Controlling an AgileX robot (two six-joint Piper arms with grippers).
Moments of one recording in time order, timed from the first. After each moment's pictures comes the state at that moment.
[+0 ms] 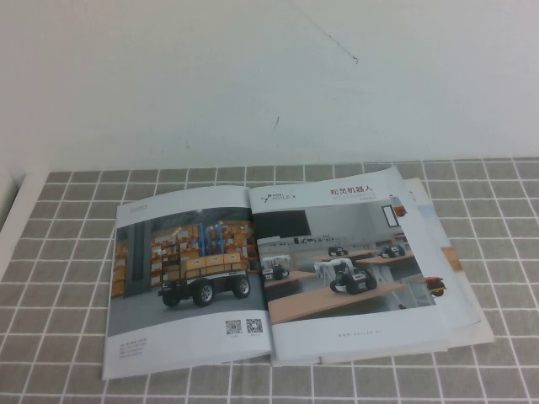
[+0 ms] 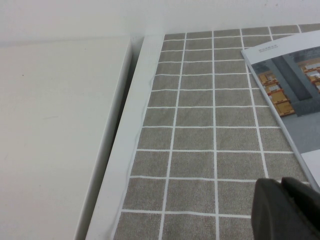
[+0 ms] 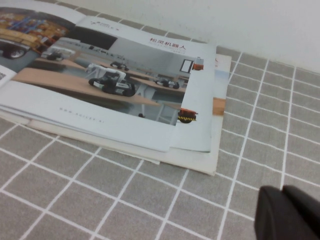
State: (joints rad) right arm 0.11 -0.01 0.02 0.46 0.45 -0.64; left arm 0.13 -0.01 0.01 -0.01 0.37 0.03
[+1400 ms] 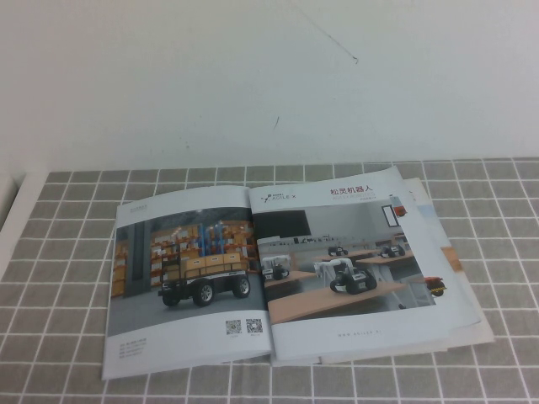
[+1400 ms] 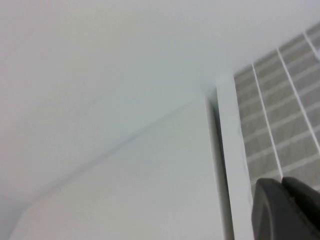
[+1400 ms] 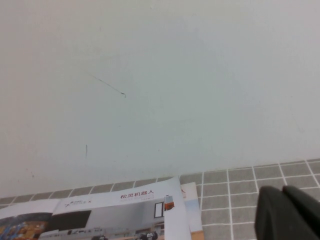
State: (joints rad) right arm 0.11 -0.01 0.03 0.88 0.05 -0.66; left arm 0.13 -0.01 0.02 0.50 0.22 0.06
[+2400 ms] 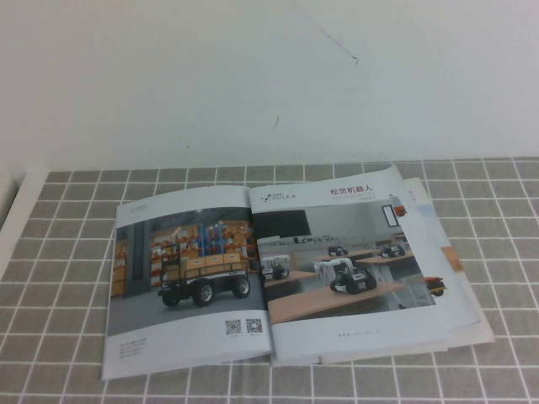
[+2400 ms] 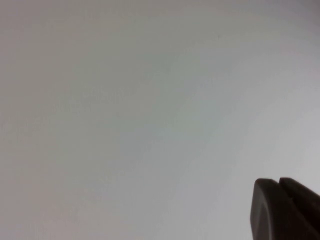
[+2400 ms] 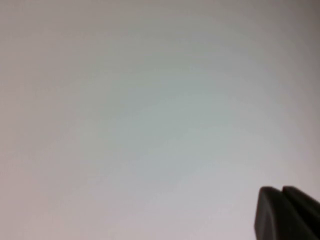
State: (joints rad) right arm 0.11 -0.01 -0.26 0.05 -0.33 -0.47; left arm 0.13 -0.01 -0.23 0.43 -0.55 -0.90
